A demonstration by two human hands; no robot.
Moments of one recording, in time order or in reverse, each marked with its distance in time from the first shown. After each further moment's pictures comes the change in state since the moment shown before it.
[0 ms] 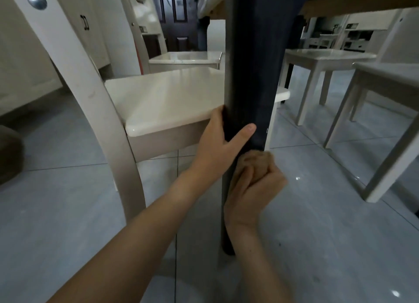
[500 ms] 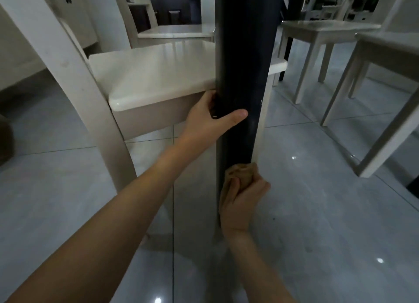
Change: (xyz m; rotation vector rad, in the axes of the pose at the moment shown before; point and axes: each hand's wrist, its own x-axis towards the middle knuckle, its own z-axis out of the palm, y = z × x) left_hand 0.001 -0.011 -0.011 0.007 -0.106 -0.150; right_hand -0.068 0.062 -0.032 -0.193 -0.115 0.165
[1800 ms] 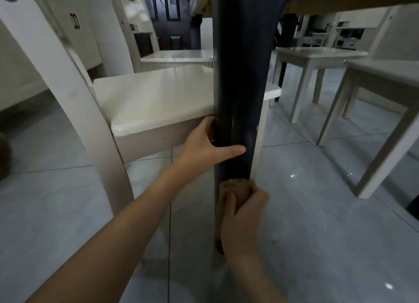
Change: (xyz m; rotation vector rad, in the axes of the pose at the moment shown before) left_hand 0.003 0.000 -0.004 0.080 -0.049 -0.023; right_hand 0.018 -0.032 -0.009 0.010 -0.137 0.023
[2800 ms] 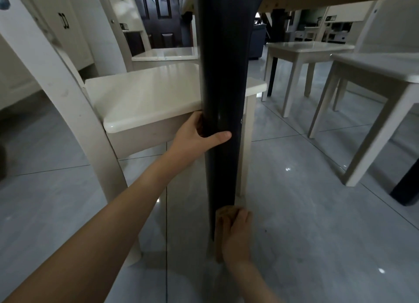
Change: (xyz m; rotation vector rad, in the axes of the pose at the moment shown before) left_hand -0.003 0.008 -0.003 -0.037 -0.042 -0.006; right_hand -0.041 0.065 -0.022 -0.218 -0.148 0.110
